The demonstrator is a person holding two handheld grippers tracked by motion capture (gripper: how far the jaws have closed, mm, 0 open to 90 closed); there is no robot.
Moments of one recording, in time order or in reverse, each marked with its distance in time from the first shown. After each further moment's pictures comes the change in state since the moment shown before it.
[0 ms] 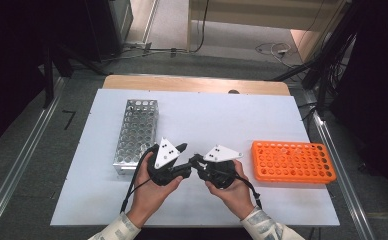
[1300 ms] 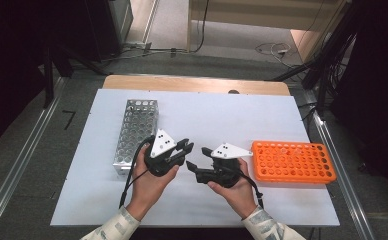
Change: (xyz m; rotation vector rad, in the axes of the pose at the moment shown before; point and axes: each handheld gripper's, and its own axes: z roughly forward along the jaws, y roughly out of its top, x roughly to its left) left arm 0.021 0.016 -0.002 -0.014 0.031 -0.033; right arm -0.010 -0.002 -0.009 -0.085 0.048 0.117
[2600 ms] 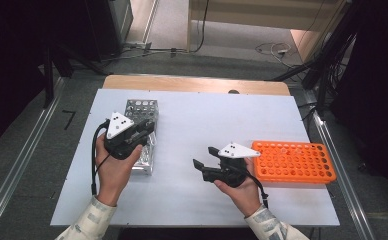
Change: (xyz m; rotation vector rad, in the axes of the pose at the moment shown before) left arm 0.067 0.011 -0.049 -0.032 0.209 -0.086; right arm -0.011 -0.004 -0.009 0.002 -0.026 0.024
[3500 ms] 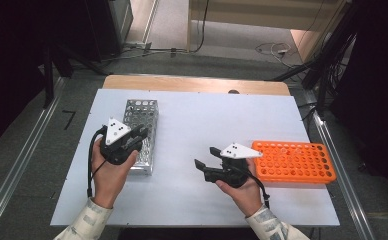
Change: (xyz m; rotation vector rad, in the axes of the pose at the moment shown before) left arm 0.006 -0.022 0.001 0.060 0.052 0.042; right arm -0.002 -0.001 -0.004 -0.004 0.000 0.003
